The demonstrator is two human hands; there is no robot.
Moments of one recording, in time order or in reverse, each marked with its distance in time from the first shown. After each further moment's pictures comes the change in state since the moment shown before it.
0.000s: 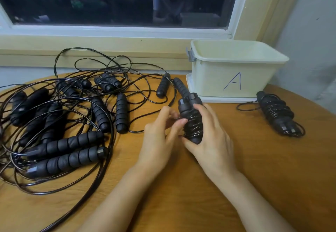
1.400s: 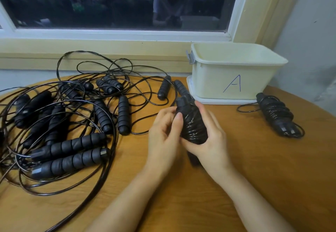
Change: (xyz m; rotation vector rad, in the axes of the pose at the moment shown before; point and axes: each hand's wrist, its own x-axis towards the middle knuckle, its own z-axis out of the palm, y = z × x) left_hand 0.000 -0.004 0.010 -0.257 0.126 -0.052; right_hand 0.003 -0.003 0.007 0.425 0.072 -0.022
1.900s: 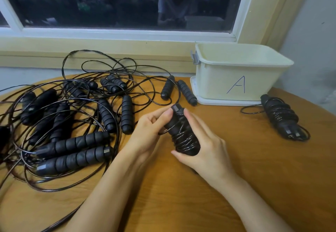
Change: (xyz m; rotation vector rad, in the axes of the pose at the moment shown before) left_hand 0.026 -0.001 -0.043 -0.204 -0.259 -0.371; right_hand -0.009 -0.005 -0.001 -0.280 -0.150 -0.187
